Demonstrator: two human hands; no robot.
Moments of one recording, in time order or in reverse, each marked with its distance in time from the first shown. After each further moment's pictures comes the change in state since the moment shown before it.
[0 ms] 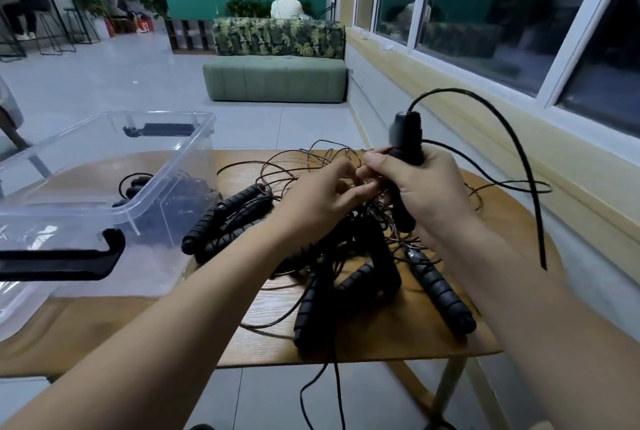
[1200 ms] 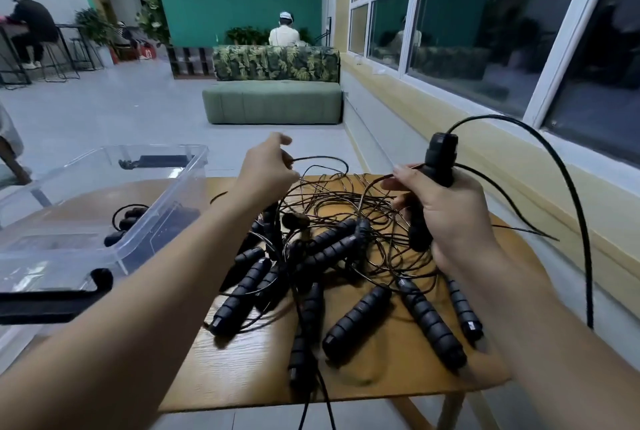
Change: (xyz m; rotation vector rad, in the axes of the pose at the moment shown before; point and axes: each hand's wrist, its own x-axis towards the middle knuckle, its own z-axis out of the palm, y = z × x) left_hand 0.081 -0.031 -0.065 0.101 0.249 -0.277; right_hand 0.010 -0.013 -0.037 0.083 0.155 -0.039
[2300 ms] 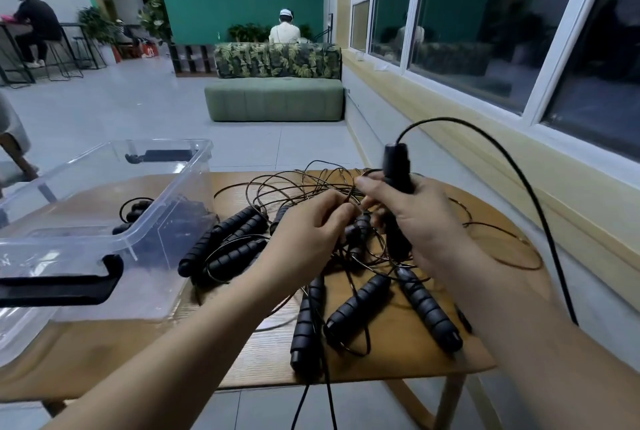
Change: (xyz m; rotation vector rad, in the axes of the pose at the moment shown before) left_hand -0.145 0.036 0.022 -0.251 -0.163 0.230; right_hand -0.019 0.009 0.015 -0.046 -0.214 0.108
